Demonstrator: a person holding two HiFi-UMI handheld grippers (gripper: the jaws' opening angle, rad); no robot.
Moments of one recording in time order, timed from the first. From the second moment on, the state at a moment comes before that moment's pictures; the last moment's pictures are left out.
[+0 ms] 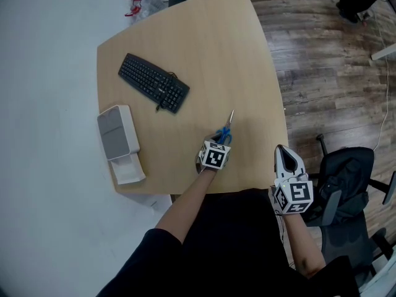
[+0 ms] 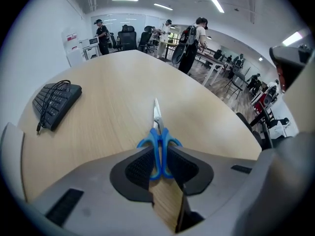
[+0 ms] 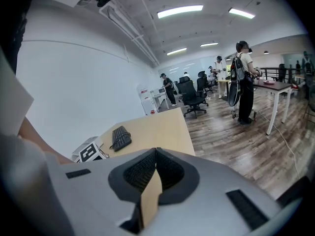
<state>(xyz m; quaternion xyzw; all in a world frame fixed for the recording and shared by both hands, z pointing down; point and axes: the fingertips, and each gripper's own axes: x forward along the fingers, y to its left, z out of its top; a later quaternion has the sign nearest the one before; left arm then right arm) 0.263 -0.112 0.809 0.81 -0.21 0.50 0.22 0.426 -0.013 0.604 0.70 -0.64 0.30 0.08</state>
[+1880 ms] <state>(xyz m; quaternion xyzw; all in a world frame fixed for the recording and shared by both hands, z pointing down) -0.098 -0.184 0.698 0.84 -0.36 0.32 0.26 0.011 -0.150 0.575 0.51 -0.81 0.21 0.20</state>
